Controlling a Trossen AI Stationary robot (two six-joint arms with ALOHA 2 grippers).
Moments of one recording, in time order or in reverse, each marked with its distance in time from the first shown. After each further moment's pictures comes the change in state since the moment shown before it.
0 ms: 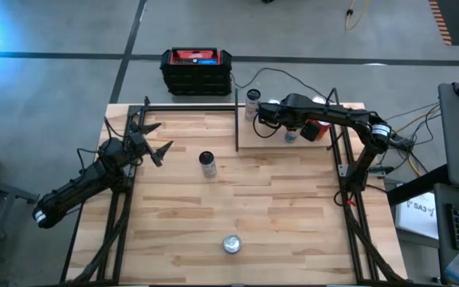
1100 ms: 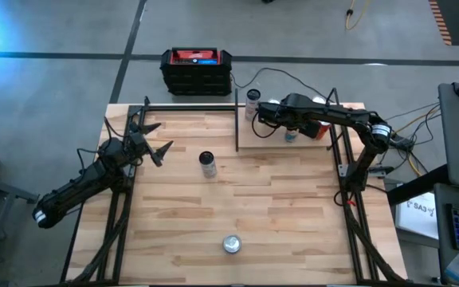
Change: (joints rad) left arm 0.000 0.000 0.000 0.000 0.000 0.000; right arm -0.002 0.000 0.000 0.010 0.003 -0.144
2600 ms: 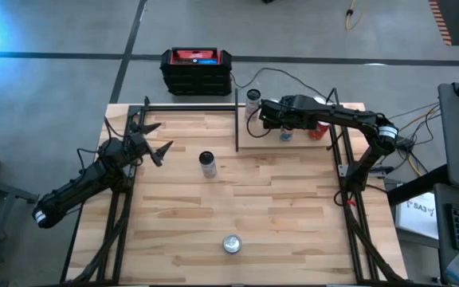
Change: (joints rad) left arm 0.000 0.000 0.000 0.000 0.000 0.000; right arm 0.000 -0.062 -0.065 0.202 -0.023 -0.466
